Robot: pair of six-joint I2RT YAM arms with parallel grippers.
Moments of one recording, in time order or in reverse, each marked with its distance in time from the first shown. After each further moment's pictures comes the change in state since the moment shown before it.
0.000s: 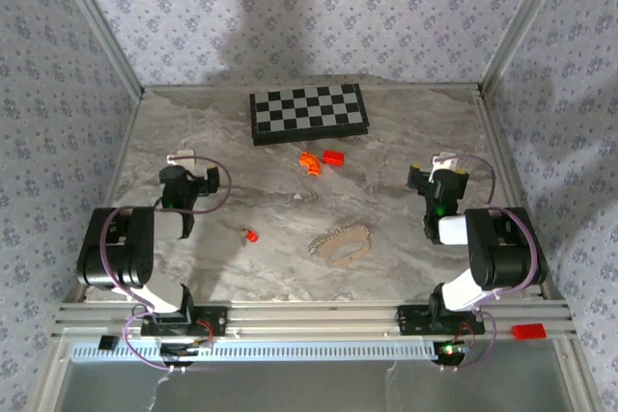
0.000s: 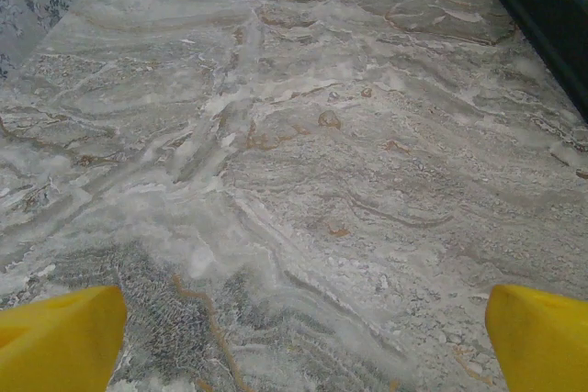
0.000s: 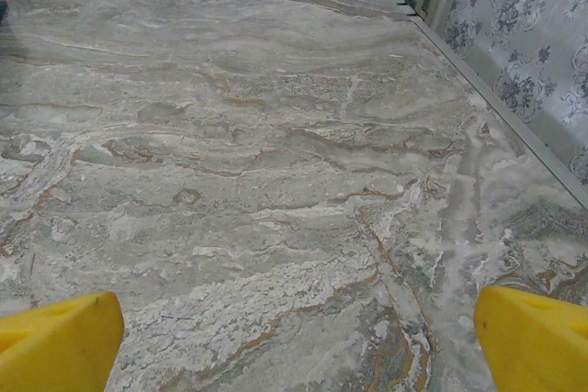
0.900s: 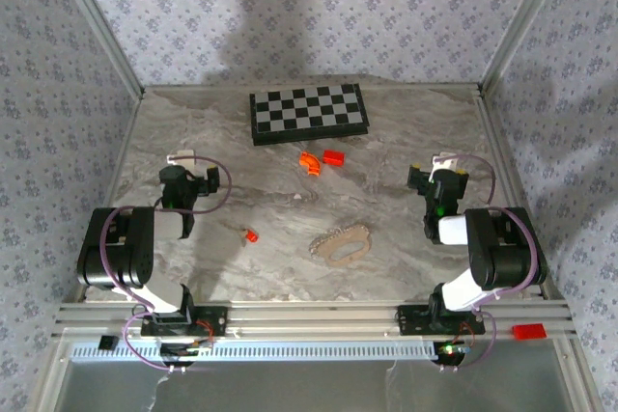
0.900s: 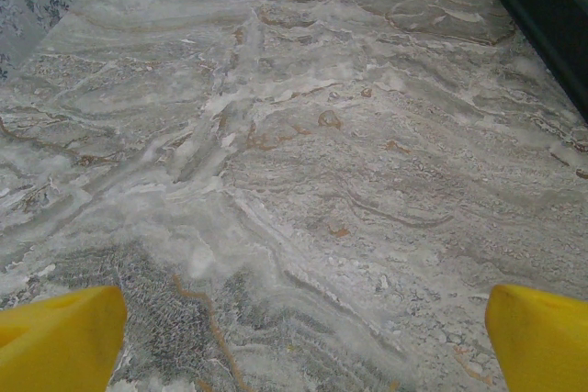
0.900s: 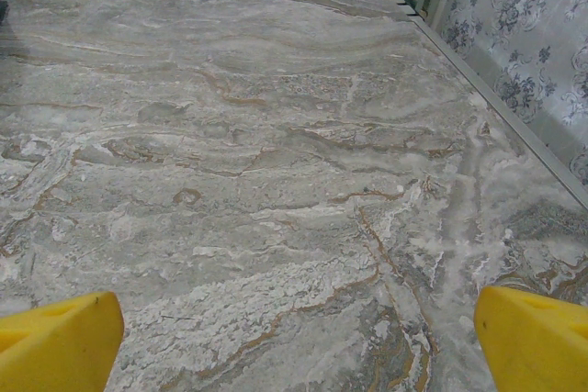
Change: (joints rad) left arm 0.000 0.000 0.000 0.000 0.000 0.000; right arm 0.000 0.000 0.000 0.000 -0.002 0.000
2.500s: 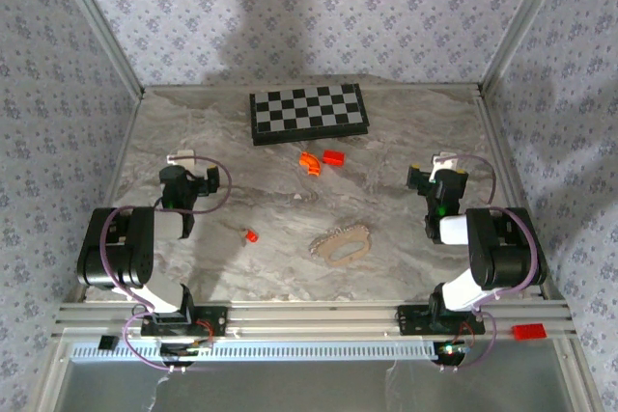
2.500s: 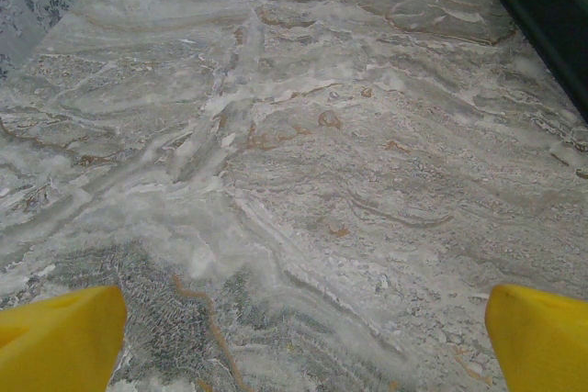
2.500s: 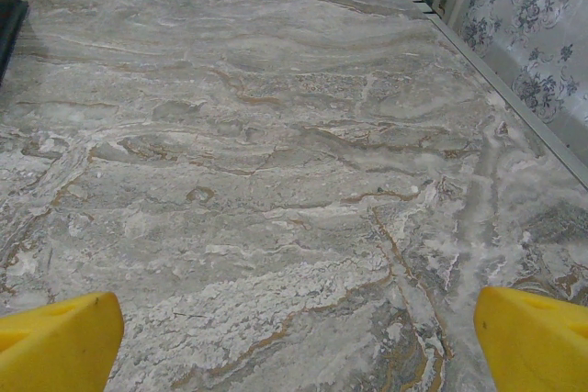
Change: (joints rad) left arm 0.000 0.000 0.000 0.000 0.000 0.000; right arm -0.017 0.000 0.000 0.000 -0.052 0.001
